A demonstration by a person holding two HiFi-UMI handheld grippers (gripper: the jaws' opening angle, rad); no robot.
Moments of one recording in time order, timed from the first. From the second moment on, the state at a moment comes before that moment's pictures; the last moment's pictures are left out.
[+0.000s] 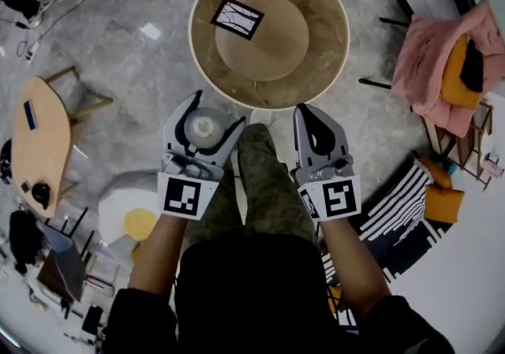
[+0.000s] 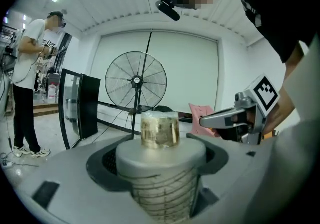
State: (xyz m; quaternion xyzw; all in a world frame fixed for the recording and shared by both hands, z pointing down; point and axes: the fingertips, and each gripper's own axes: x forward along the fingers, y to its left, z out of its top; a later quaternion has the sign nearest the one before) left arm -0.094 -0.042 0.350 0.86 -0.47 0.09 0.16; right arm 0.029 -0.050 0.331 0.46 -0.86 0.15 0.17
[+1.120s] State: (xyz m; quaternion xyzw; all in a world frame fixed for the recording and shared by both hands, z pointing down) left arm -0.012 -0.087 0.680 0.90 -0.41 0.11 0.11; right arm 0.066 -0.053 0.621 0.48 -0.85 0.19 0.16
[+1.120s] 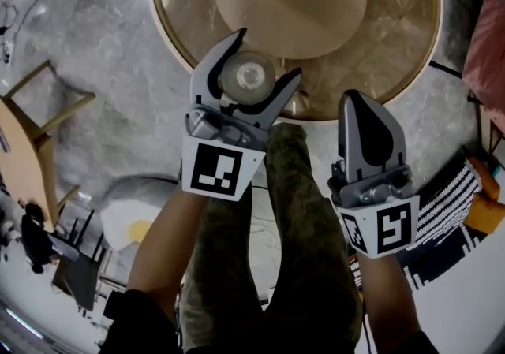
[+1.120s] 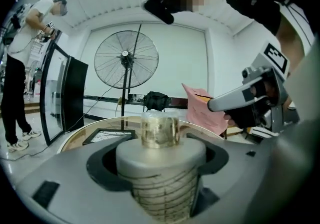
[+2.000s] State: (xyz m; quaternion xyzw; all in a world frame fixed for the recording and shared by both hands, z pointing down) left arm 0.033 -0.090 0.715 0.92 -0.34 0.14 0.11; right arm 0.096 -0.057 0.642 0.49 -0.83 0.21 0.17
